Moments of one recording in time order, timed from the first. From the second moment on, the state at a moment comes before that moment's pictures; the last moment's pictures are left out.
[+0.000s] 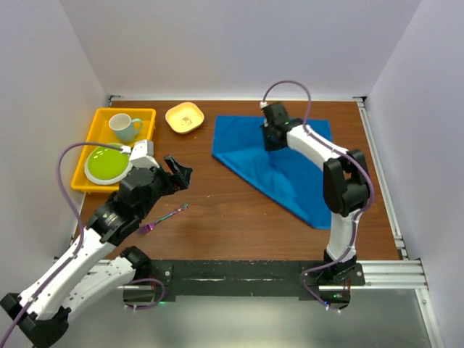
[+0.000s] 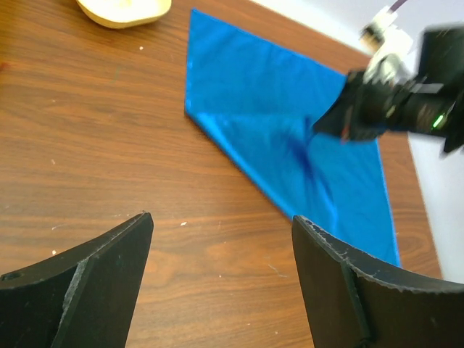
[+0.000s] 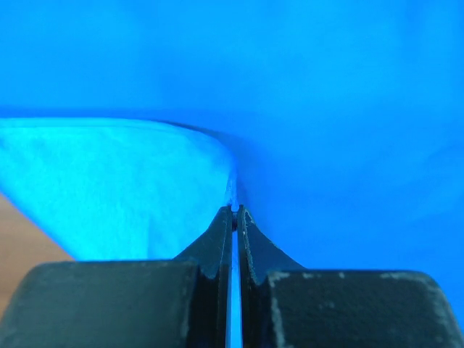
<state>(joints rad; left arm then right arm) -0.63 0.67 0.79 -0.47 -0.36 -0.68 0.47 1.96 1.53 -0.55 0.18 0.21</state>
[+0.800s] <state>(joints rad) -0.62 0.83 0.75 -0.30 -0.29 -0.63 0.04 2.21 1.93 -0.56 0.02 0.22</state>
